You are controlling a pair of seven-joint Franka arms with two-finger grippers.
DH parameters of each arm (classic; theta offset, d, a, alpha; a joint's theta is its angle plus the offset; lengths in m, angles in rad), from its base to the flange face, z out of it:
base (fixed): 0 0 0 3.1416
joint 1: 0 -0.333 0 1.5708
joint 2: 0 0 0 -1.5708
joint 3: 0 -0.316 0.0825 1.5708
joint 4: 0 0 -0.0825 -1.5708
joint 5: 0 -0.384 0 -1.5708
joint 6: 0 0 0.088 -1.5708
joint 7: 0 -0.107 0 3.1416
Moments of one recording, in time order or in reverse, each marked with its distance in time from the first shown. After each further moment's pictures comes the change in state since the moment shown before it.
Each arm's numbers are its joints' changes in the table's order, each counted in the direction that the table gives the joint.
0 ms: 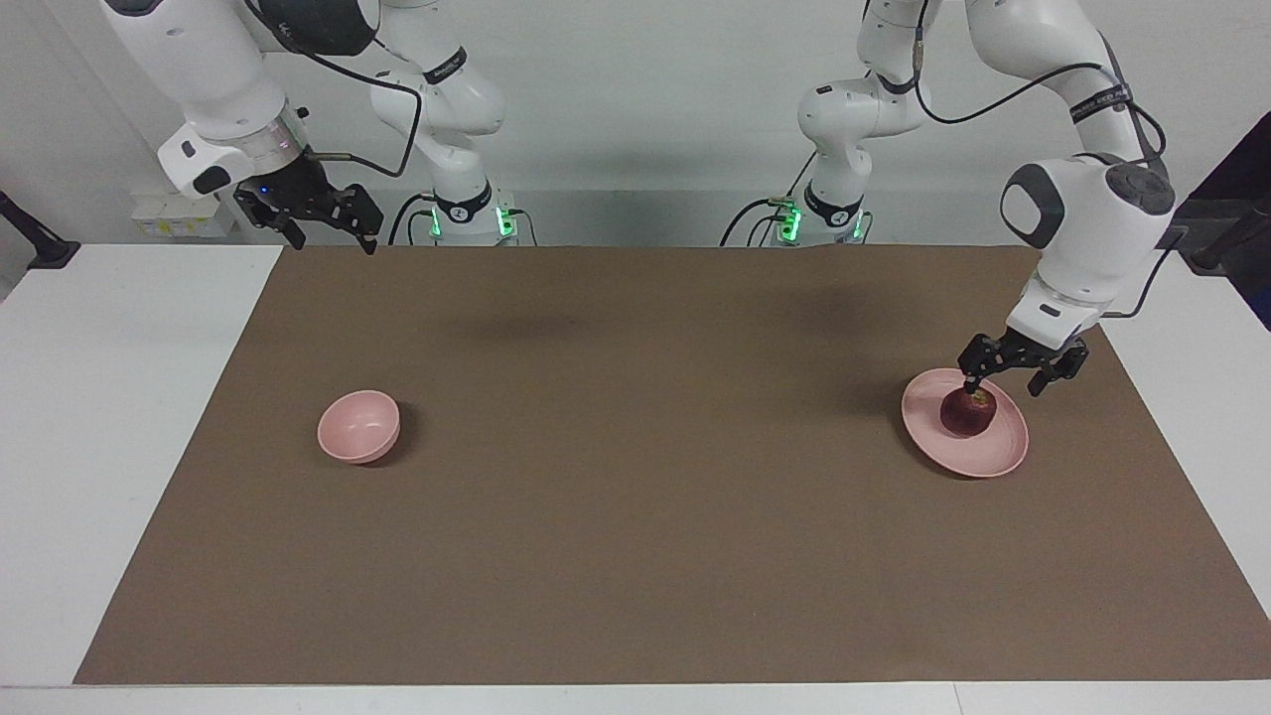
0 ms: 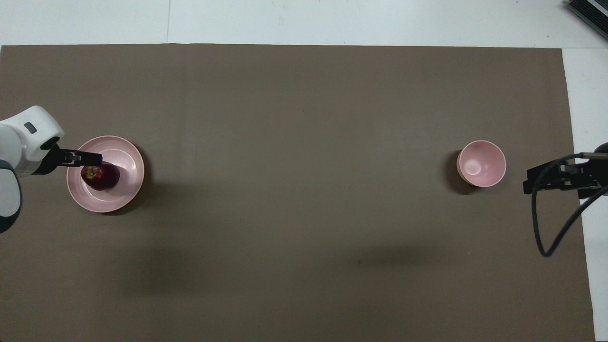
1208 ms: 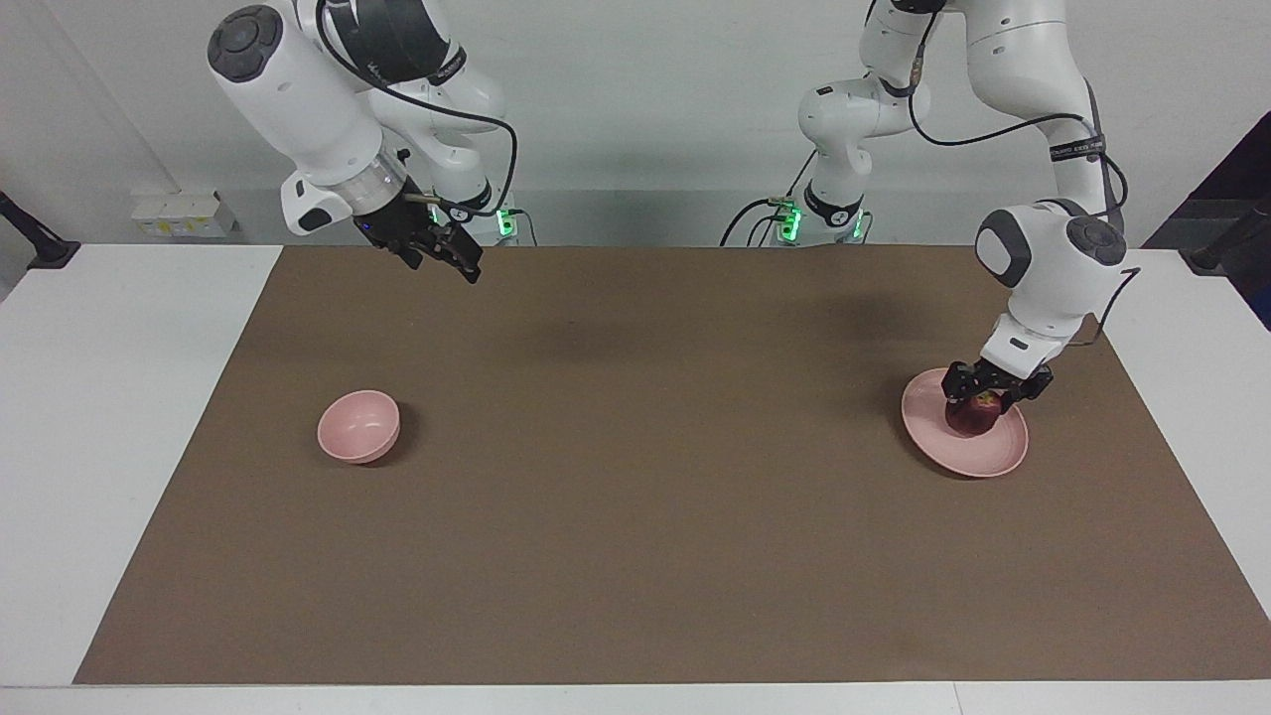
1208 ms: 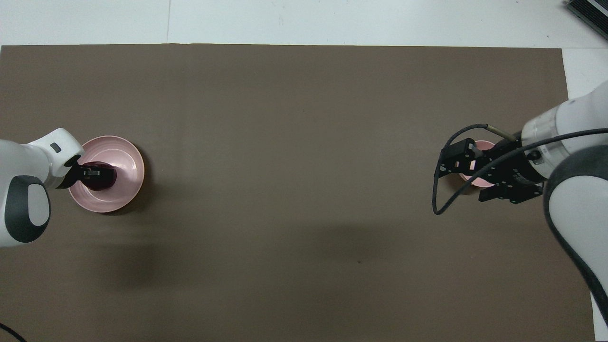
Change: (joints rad) left arm -0.020 0.013 0.021 0.085 0.000 0.127 -0.003; right arm -0.210 0.128 -0.027 0.076 -0.353 0.222 -0.734
